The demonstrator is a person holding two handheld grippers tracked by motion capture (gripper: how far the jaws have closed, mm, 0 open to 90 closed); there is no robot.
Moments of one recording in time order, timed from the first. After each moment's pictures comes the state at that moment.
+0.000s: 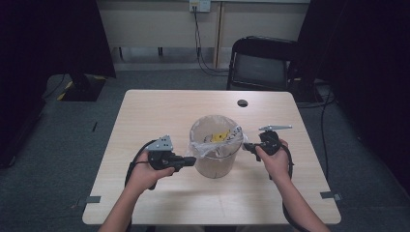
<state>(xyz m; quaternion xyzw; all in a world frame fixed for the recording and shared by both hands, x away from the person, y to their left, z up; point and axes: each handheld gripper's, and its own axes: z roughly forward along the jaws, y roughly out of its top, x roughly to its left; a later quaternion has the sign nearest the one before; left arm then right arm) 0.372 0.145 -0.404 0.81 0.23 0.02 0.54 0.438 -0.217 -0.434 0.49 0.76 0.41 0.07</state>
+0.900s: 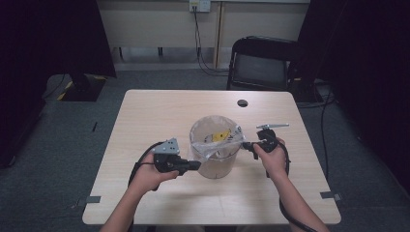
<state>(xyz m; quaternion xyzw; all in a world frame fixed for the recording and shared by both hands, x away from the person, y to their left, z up) 0.370 0.130 -0.410 0.83 0.20 0.00 0.52 0.450 -0.213 -0.439 0.50 0.76 0.42 0.05</state>
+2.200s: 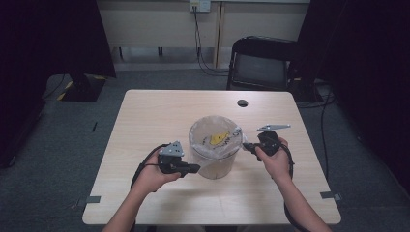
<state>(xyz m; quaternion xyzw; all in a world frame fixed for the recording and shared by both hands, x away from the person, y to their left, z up) 0.372 0.126 -0.418 0.85 0.22 0.01 0.48 0.435 -0.215 -0.429 0.47 0.78 0.40 0.09</state>
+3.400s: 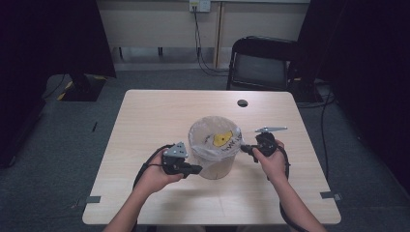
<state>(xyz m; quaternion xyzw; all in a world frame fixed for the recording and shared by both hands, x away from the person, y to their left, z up) 0.375 0.115 -0.427 0.87 0.21 0.02 0.44 0.440 -0.212 -0.444 0.48 0.77 0.41 0.07</state>
